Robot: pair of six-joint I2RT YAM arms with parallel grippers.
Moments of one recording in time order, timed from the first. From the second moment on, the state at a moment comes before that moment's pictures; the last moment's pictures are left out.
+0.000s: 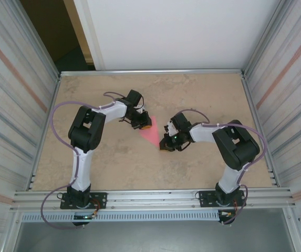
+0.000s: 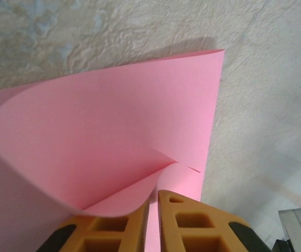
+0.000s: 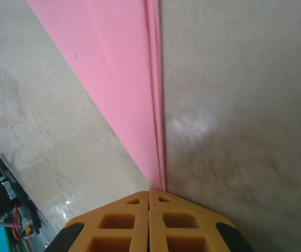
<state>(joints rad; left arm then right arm) -0.47 2.15 1.48 -0.54 0.52 -0.63 0.56 1.75 0.81 -0.22 -0.61 0.62</state>
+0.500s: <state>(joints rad) -0.48 2.15 1.48 -0.54 0.52 -0.63 0.56 1.71 0.99 -0.26 -0.53 0.62</state>
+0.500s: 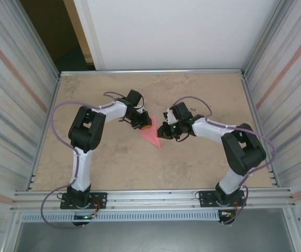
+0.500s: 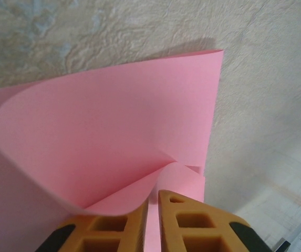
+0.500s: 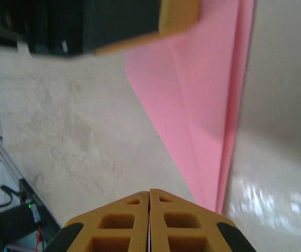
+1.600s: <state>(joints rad) -0.53 1.96 1.18 -0.21 0.62 -0.60 0.56 1.91 1.06 -0.28 -0.49 0.62</state>
